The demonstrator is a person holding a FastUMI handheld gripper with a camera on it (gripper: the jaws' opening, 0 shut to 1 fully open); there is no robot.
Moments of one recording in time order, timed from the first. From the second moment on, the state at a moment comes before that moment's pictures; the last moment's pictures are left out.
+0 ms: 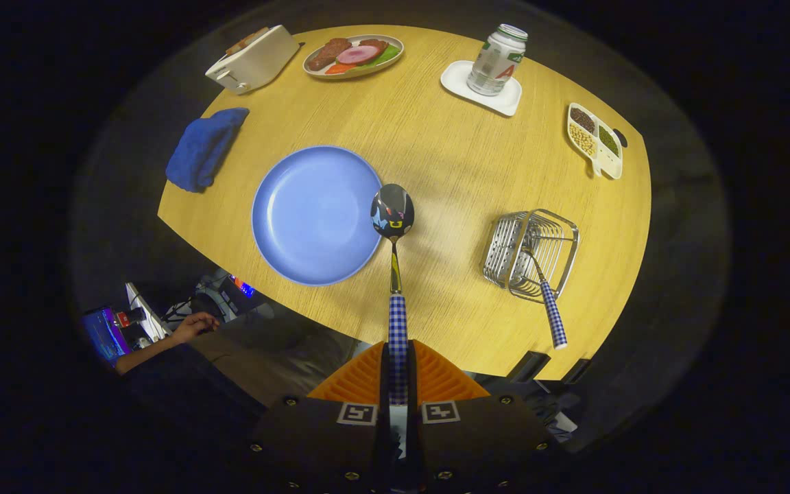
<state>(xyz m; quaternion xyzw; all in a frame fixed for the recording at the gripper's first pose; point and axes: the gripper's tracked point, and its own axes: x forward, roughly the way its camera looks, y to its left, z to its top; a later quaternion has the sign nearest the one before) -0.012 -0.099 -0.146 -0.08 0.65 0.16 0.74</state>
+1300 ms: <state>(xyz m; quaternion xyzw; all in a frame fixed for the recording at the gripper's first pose) 0.011 -0.217 -0.161 0.00 0.71 0.07 0.70</state>
